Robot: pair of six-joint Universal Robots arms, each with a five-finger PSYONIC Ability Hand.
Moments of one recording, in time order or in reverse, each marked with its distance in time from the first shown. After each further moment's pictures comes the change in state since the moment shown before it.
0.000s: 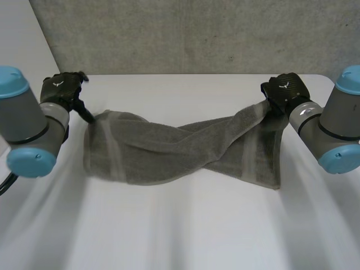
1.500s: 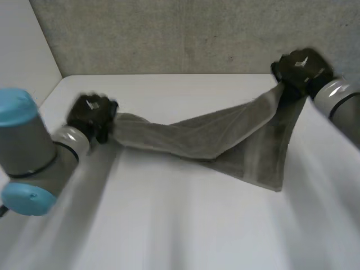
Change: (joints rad) left arm -0.108 0.179 -0.250 0.012 0.126 0.328; right arm -0.050 -0.284 0.080 0.164 -0.123 -0.025; left_hand 0.989 1.025 1.064 1.035 1.013; right_hand 0.000 0.000 0.005 0.012 0.000
